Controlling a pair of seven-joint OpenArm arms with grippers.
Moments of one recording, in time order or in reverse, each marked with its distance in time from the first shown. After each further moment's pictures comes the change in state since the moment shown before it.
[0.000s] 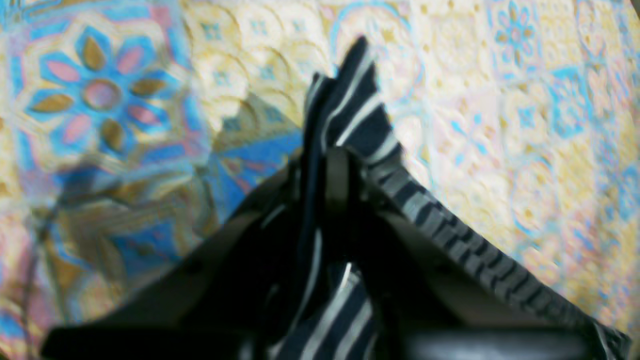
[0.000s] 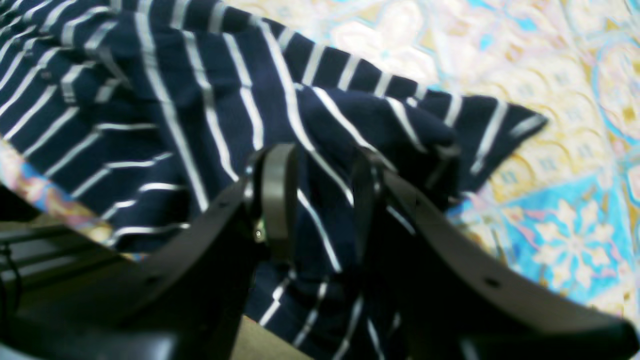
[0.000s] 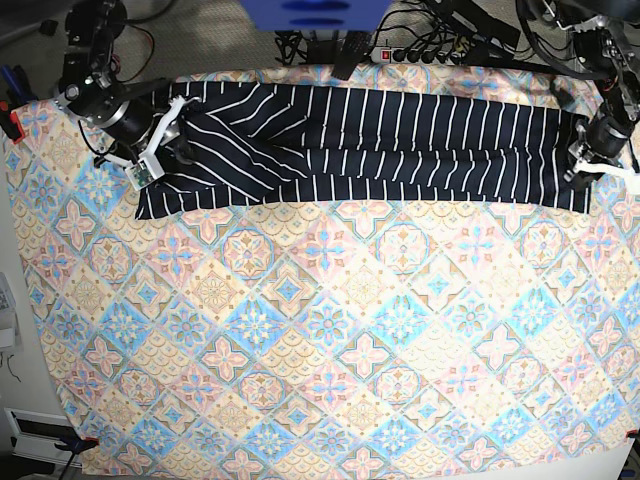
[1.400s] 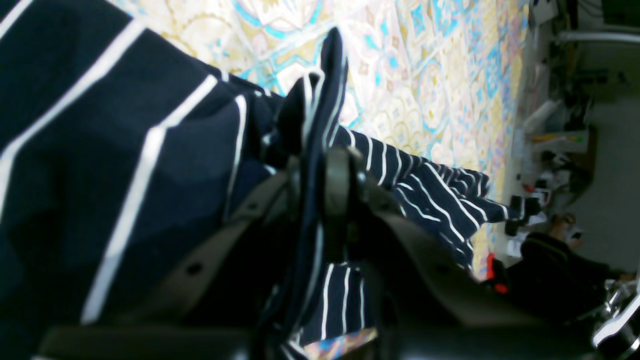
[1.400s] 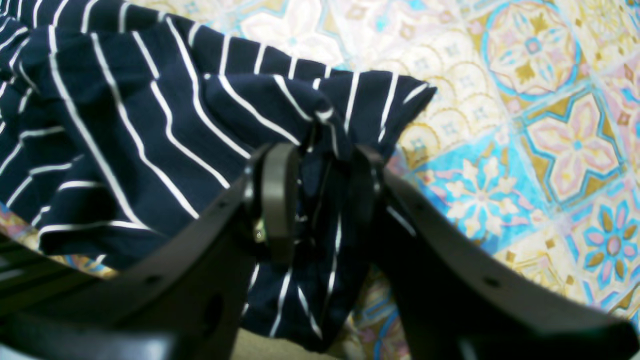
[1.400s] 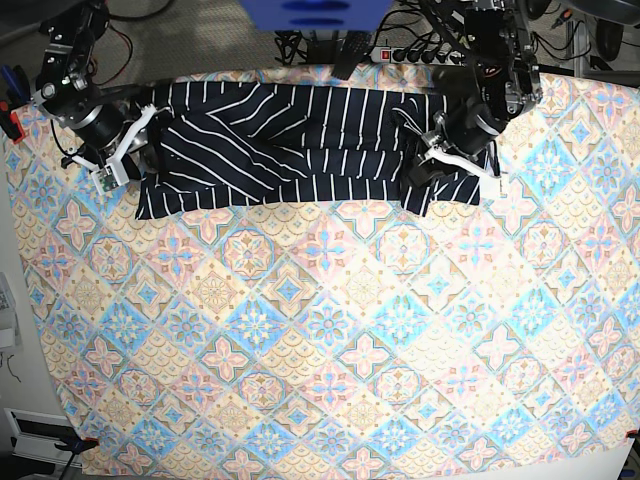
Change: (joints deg) left arm 2.3 16.0 23.9 10.3 -0.1 0.2 -0.9; right arm 0.2 0.4 7.6 0.0 0.1 0.0 0.5
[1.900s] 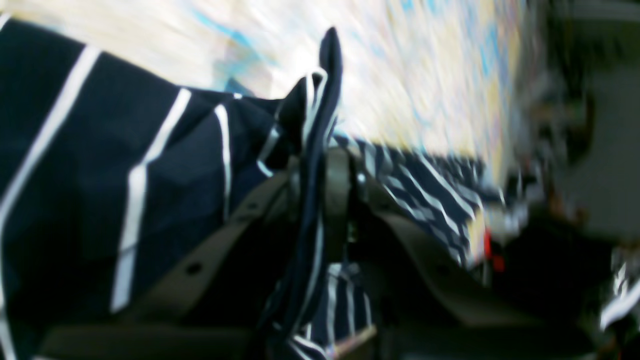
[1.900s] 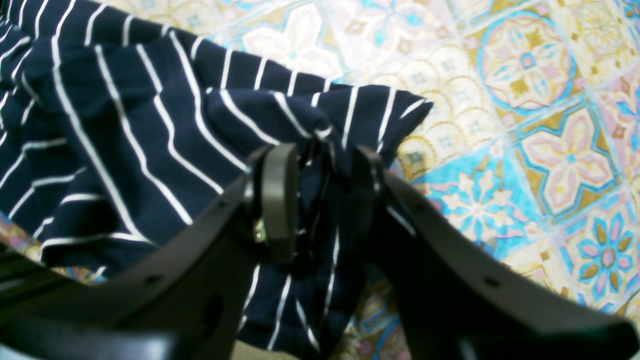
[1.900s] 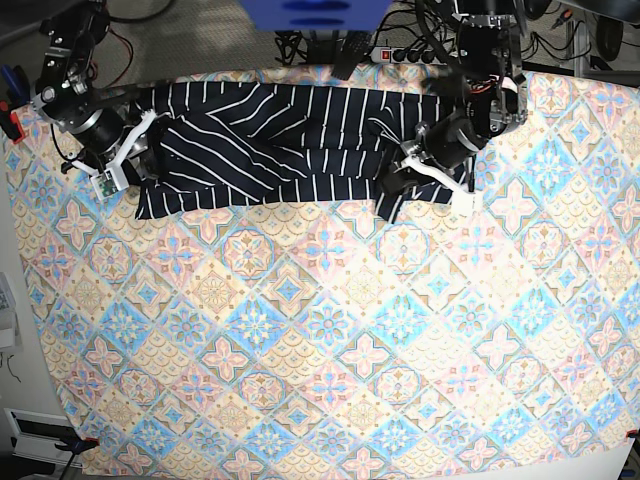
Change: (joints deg) left arm -3.6 -2.2 8.2 -3.9 -0.7 0.0 0.0; right arm 1.0 -0.1 0.0 0.0 0.0 0.0 0.0
